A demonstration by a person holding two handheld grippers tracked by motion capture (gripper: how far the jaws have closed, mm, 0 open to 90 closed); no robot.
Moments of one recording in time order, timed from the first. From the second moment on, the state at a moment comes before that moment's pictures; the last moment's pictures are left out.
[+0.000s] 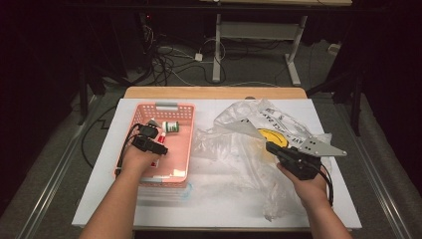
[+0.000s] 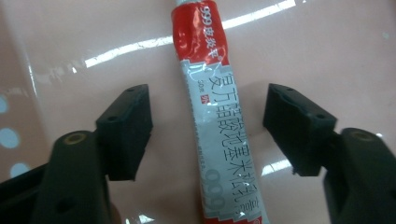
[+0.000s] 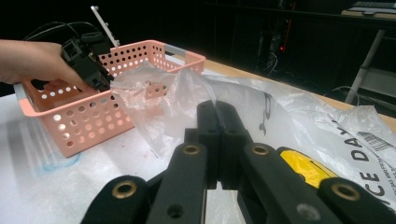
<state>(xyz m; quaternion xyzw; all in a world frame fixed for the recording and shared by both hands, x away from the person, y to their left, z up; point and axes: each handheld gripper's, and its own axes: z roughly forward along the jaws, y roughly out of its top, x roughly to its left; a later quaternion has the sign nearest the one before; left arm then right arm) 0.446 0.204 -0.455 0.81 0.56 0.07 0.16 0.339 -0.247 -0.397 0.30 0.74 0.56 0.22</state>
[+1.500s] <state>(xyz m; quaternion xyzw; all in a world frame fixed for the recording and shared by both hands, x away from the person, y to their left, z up) 0.432 0.196 -0.430 0.82 0.52 0.12 0.20 0.336 -0.252 -0.389 0.30 0.73 0.57 0.23</state>
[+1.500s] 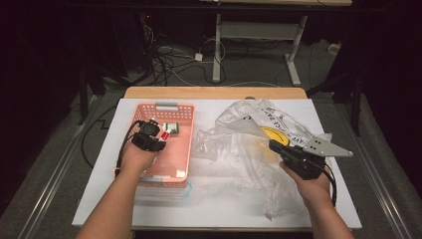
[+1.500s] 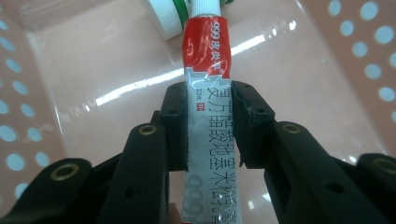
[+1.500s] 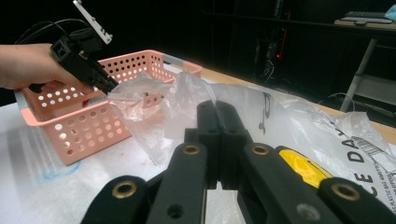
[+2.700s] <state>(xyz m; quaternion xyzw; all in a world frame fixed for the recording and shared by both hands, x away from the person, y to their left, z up) 0.356 0.194 -0.404 0.78 0.46 0.18 0.38 0.334 -0.252 -0.388 0.30 0.73 0.57 0.23</state>
